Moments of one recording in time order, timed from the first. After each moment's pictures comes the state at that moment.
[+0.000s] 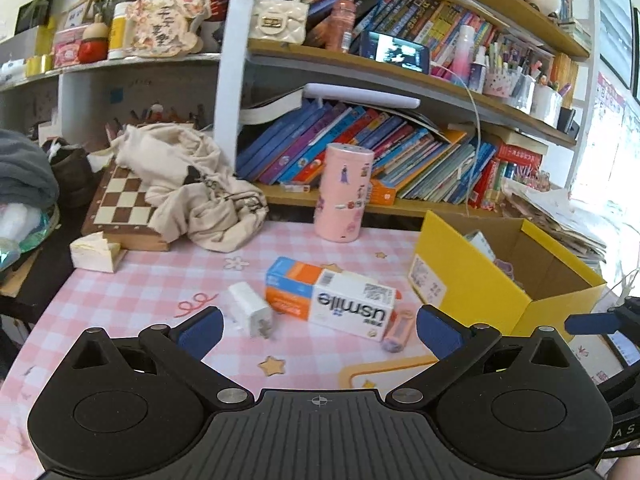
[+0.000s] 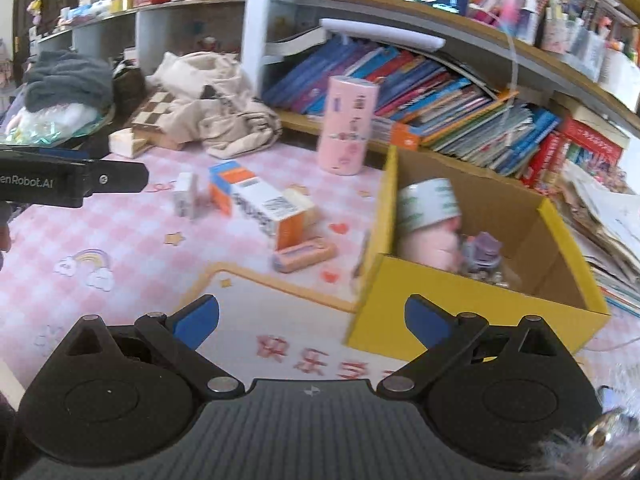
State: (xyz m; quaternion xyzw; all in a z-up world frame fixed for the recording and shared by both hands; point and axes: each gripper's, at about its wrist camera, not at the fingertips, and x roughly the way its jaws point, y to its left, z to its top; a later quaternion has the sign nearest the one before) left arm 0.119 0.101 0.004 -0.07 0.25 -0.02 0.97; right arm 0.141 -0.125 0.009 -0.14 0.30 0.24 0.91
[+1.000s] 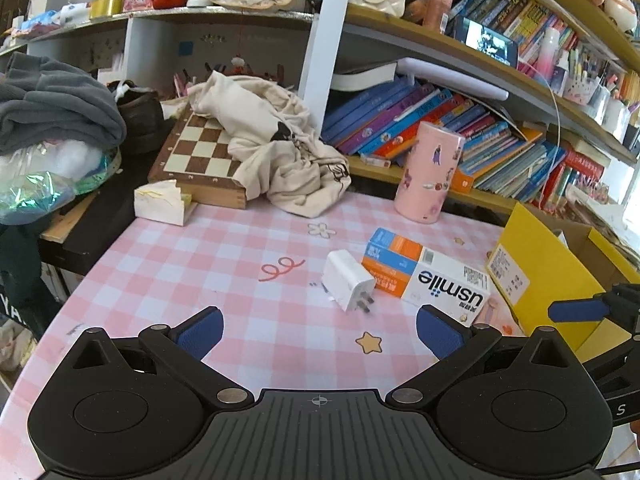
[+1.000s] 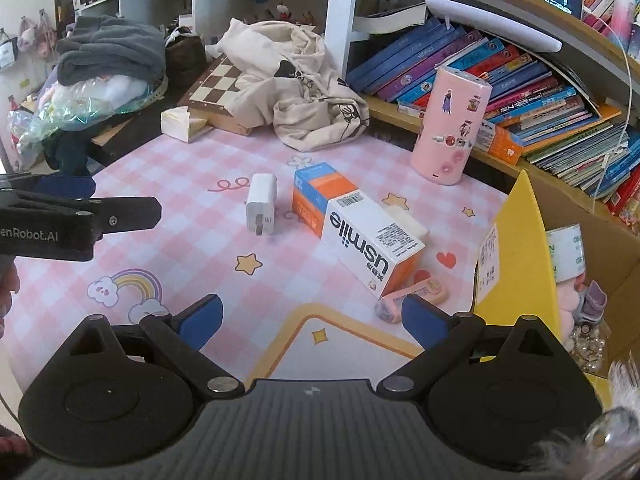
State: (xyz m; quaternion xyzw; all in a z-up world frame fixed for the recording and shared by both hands) left arm 0.128 0.166 -0.026 -0.11 0.29 0.05 0.95; right arm 0.190 -0.031 -0.006 -0.17 0.34 0.31 0.87
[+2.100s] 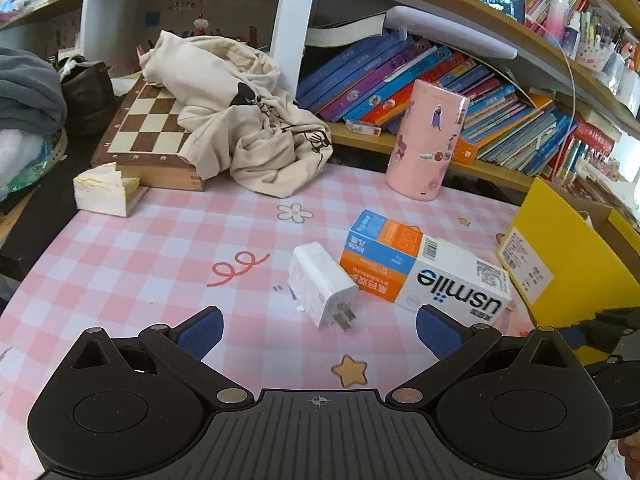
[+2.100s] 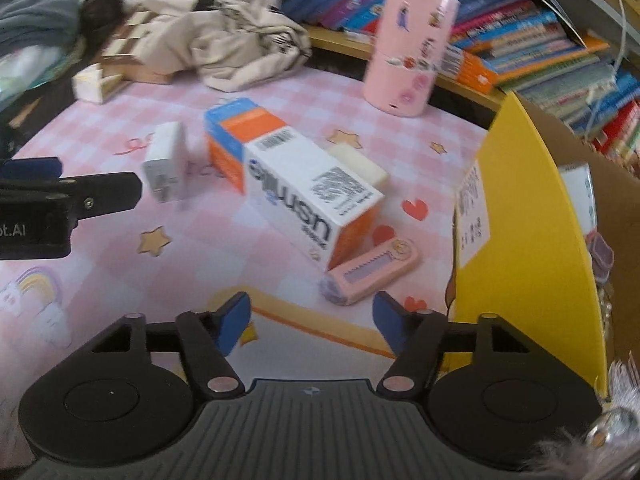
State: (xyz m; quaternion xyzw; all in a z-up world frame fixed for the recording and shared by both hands) left arm 0.206 0.148 -0.058 -0.10 0.33 0.04 0.94; right arm 0.258 -0.026 -0.057 -0.16 0.42 0.22 0.87
